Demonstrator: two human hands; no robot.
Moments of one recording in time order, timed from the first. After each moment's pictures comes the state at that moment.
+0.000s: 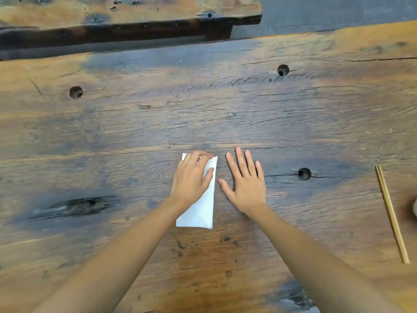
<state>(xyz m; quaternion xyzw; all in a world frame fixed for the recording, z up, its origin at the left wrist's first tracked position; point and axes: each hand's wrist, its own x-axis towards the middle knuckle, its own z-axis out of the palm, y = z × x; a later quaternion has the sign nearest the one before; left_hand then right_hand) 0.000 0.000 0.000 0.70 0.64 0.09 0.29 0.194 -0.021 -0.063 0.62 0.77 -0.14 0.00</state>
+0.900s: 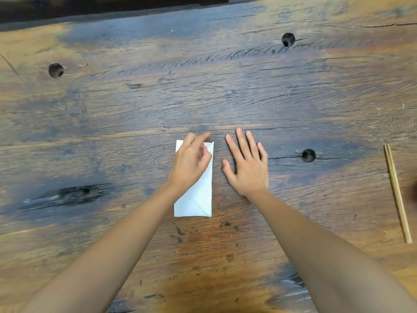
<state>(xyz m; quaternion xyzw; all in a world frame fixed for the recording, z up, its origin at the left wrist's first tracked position) 0.005 0.006 -0.009 0.62 0.66 0.21 0.36 0.197 -0.020 -0.073 0.63 0.77 -0.10 -0.04</state>
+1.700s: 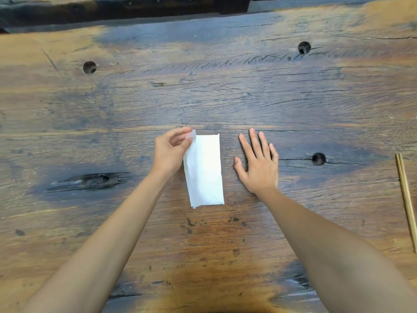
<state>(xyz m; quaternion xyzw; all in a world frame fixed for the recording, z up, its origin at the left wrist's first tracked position) -0.055 0.003 0.020 0.30 0.73 0.37 0.49 0.196 -0.019 -0.068 0.63 0.77 -0.11 -0.03</state>
